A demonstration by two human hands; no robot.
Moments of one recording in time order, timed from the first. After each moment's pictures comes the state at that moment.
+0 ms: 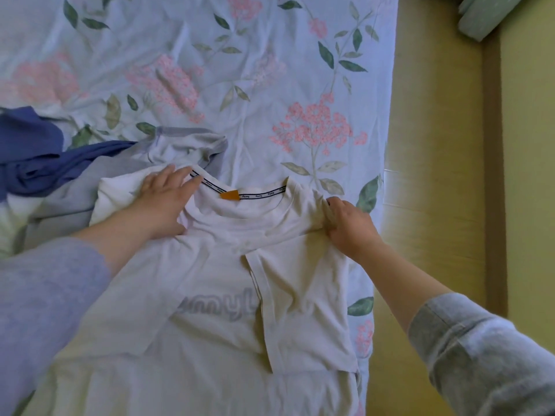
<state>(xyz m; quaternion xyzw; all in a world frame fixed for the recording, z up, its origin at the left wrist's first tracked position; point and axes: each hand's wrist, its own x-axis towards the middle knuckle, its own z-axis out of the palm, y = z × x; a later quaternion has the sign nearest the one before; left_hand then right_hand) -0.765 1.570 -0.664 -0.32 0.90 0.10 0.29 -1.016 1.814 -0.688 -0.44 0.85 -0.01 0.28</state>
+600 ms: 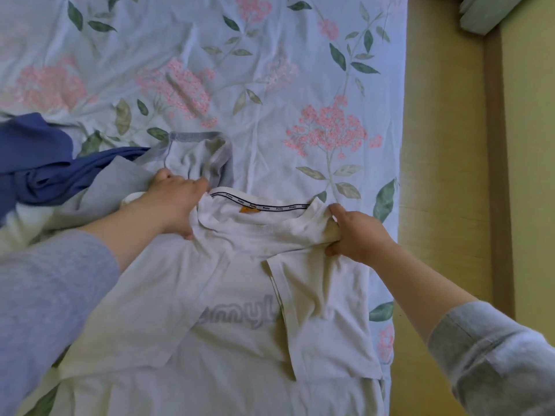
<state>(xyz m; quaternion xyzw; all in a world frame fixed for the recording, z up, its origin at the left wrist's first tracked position) -0.768 1.537 -0.667 -0.23 0.92 0.02 0.33 -1.003 1.795 -0.684 -0.45 0.83 0.06 0.34</state>
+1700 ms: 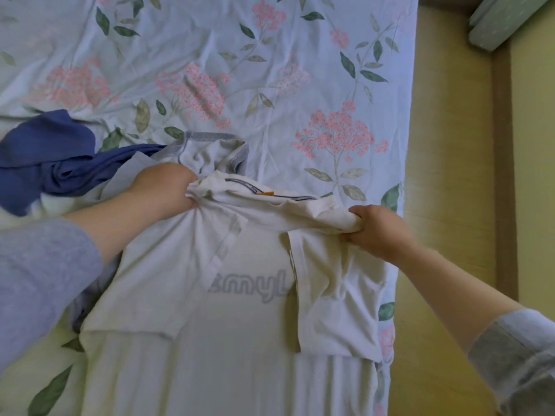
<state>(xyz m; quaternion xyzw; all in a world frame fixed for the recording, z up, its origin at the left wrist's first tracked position) -0.752 1.534 -0.628 -0.37 0.89 0.12 0.23 -1.013 1.805 -0.647 -0.43 0.84 -0.05 0.32</state>
